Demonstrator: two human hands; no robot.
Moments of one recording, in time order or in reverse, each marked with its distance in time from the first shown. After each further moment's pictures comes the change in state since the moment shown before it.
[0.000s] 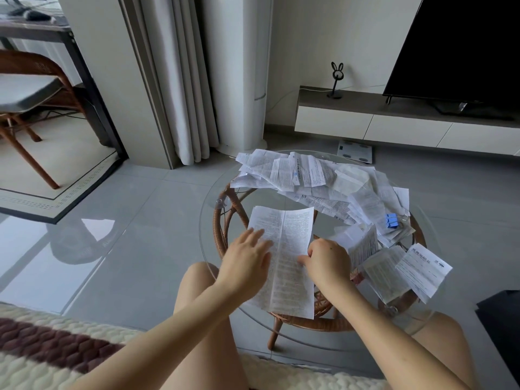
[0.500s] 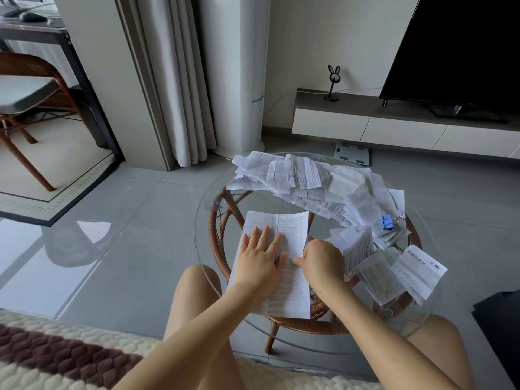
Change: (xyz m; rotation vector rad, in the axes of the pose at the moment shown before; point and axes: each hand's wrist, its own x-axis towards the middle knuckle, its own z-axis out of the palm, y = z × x) left_hand 0.024 0.011 0.049 0.083 -0.176 -0.137; right_hand 0.010 0.002 0.008 -0.038 -0.009 -0.007
